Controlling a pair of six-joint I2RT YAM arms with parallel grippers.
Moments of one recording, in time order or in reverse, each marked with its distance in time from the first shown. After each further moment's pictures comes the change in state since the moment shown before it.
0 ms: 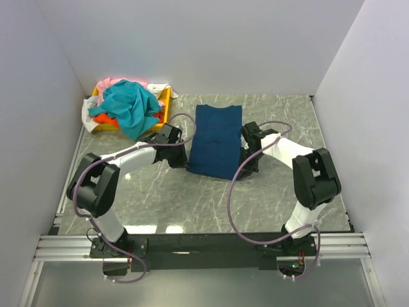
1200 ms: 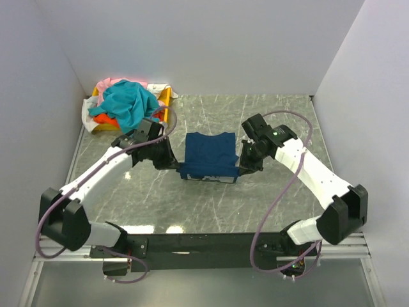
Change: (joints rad) left arm 0.041 -0.370 0.027 -0.385 0.076 -0.052; right arm 0.157 -0.374 0.148 -0.343 0.080 0.138
